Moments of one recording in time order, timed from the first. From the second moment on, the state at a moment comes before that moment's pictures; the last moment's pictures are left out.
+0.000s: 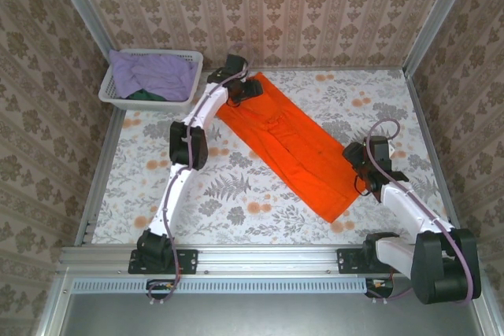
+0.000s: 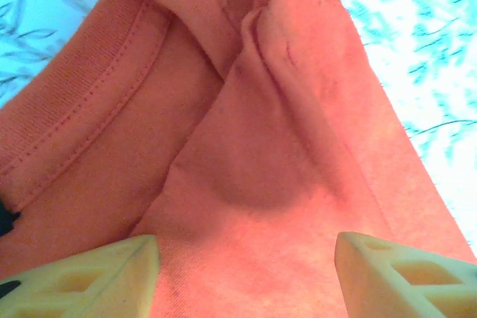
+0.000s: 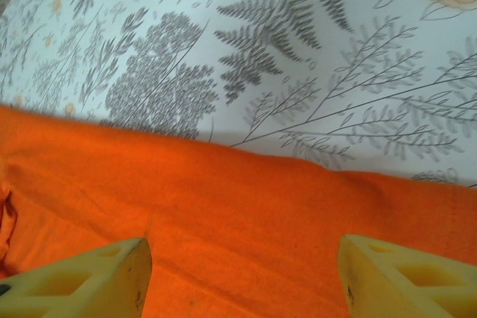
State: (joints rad) left arm -0.41 2.80 2.71 -0.78 0.25 -0.53; right arm 0.05 1.09 0.48 -0.17 0.11 0.84
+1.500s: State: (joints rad) left arm -0.25 1.22 0.83 -0.41 0.00 -0.65; right arm 0.99 1.75 0.91 -0.17 -0.04 1.18
